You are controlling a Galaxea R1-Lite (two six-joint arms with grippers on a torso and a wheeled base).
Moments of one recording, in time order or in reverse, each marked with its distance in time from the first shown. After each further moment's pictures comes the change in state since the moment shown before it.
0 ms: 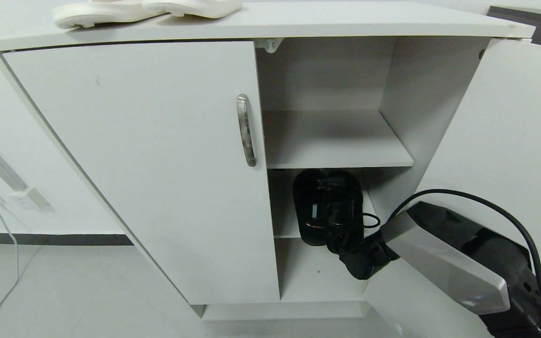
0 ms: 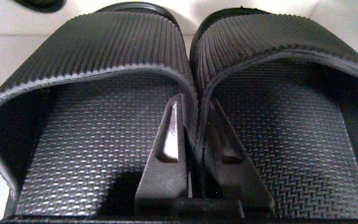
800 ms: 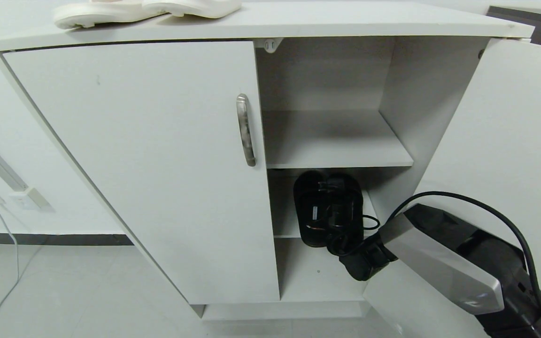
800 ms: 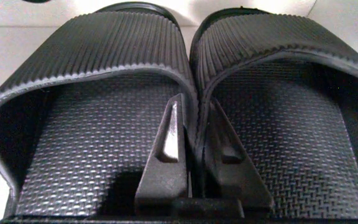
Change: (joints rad) left arm 0.000 0.000 0.000 0.000 0.003 0.000; right arm -0.004 0.021 -0.011 0.000 -0.001 0.004
